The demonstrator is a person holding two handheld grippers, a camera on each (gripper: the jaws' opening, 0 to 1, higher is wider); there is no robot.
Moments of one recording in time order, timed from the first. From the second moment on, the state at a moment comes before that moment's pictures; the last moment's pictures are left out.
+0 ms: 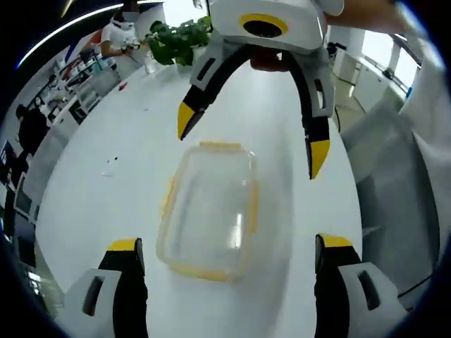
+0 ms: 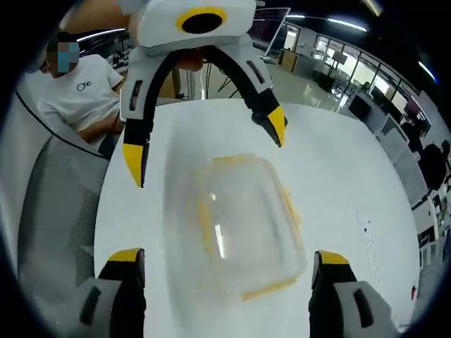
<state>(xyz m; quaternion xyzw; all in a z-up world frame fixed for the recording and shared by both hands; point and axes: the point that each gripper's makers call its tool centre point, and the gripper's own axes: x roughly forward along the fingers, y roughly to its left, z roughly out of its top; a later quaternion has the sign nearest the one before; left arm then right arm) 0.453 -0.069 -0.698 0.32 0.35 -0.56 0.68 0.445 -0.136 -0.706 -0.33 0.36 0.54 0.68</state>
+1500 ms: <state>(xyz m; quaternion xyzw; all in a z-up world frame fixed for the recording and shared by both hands) 0.359 -0.056 -0.660 0.19 0.28 -0.49 0.80 0.351 -0.138 -0.659 -0.17 0.30 0.49 0.80</state>
